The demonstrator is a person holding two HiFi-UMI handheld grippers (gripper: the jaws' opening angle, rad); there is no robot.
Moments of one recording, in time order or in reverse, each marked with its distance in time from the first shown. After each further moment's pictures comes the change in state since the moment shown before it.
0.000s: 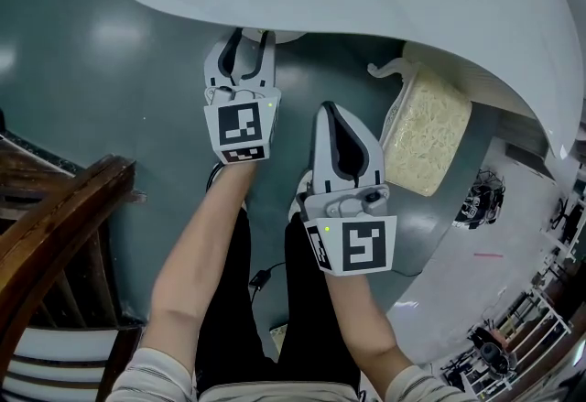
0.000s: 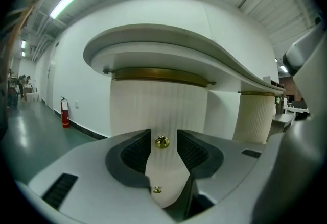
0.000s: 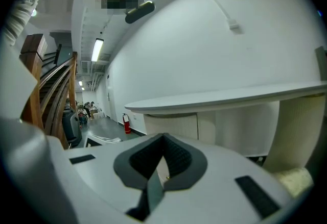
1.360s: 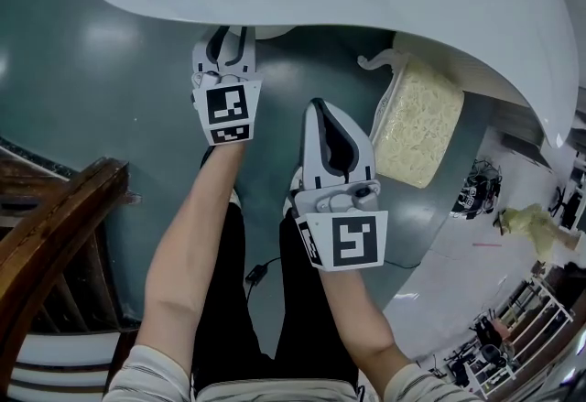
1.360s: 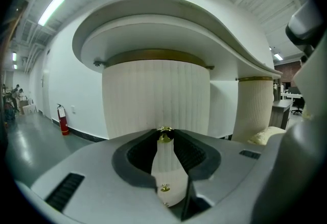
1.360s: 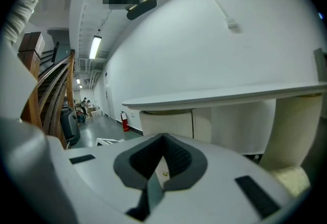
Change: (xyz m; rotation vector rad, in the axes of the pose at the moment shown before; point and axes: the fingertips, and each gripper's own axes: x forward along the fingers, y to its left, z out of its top) left arm 0.023 0.003 -0.024 0.102 0.039 -0.015; right arm -0.004 -0.010 -0.007 0.002 0.027 -0.022
